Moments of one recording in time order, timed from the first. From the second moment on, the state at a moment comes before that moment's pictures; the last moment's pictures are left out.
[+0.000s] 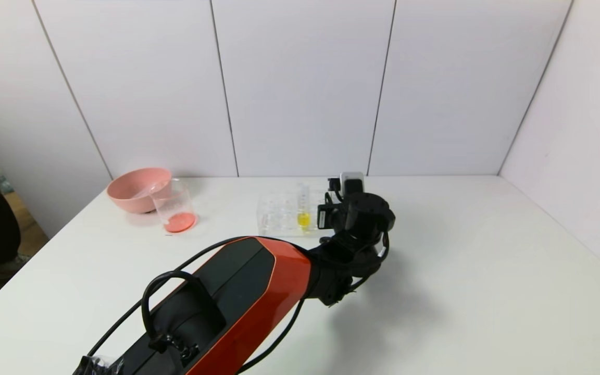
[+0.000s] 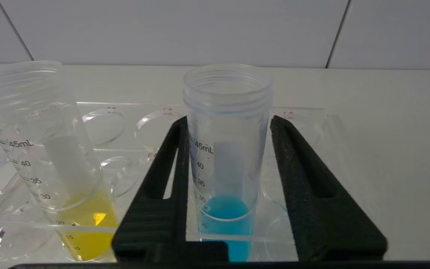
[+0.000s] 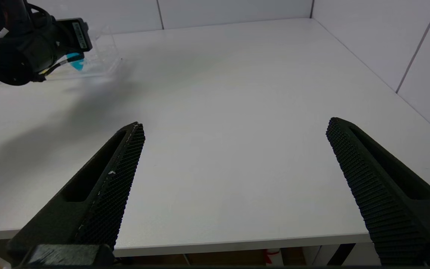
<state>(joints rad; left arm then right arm) -0.86 2.69 -1.98 -0.72 0.89 -0.07 0.00 0.00 0.00 0.00 -0.03 0.08</state>
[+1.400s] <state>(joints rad) -0.87 2.52 -1.99 -0.63 0.88 0.01 0.00 0.00 0.00 0.00 -0.03 0.08</state>
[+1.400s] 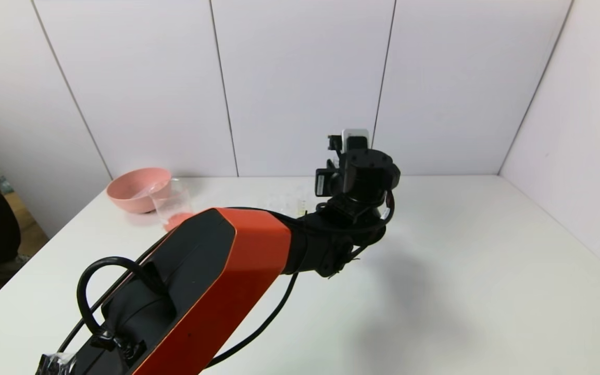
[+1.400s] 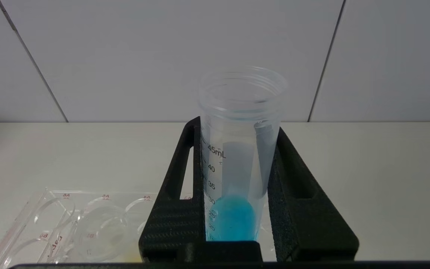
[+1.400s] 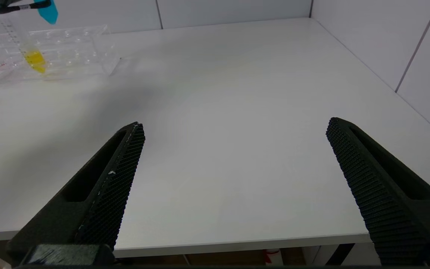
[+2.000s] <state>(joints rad) -0.87 2.47 -1.97 -0.64 0.88 0.00 0.00 0.00 0.00 0.00 -0.03 0.08</state>
